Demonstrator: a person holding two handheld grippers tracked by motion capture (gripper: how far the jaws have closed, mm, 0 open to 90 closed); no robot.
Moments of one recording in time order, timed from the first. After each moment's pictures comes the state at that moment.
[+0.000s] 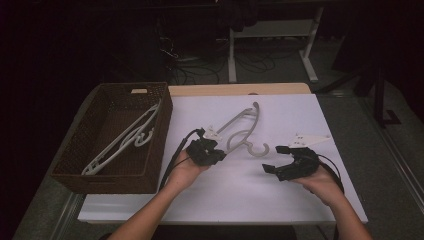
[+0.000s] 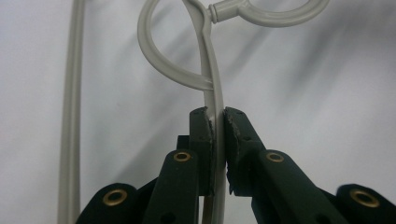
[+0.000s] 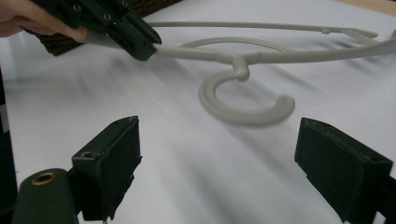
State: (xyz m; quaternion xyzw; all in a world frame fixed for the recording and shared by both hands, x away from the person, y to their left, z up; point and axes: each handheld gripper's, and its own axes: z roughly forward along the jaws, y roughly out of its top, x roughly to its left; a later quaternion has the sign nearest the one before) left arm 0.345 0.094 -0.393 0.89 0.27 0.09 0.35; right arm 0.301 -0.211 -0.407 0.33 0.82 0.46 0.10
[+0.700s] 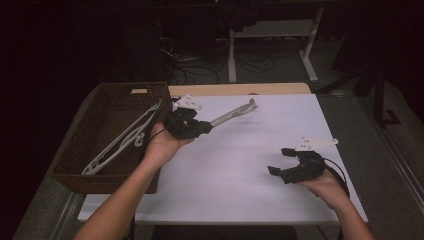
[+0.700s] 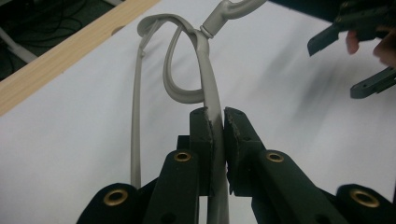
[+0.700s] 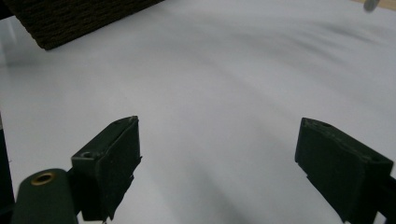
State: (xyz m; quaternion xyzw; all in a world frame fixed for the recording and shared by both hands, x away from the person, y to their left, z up) left arm 0.361 0.142 -0.299 0.87 0.26 0.12 0.40; right arm 0.296 -0.223 -0.414 0.34 0.81 0.46 0.11
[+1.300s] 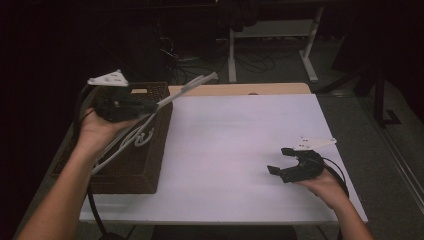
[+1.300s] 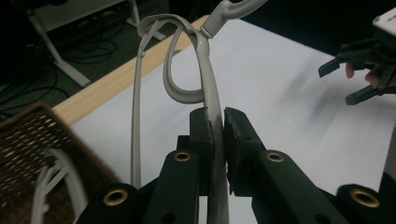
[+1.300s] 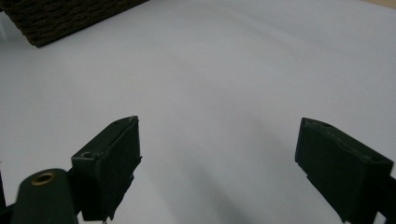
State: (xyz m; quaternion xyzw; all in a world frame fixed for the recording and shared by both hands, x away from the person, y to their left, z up) left arm 0.354 0.282 -0.236 0.83 0.29 0.14 0.45; right arm 0.298 -0.221 -0.415 0.35 0.81 0.45 0.11
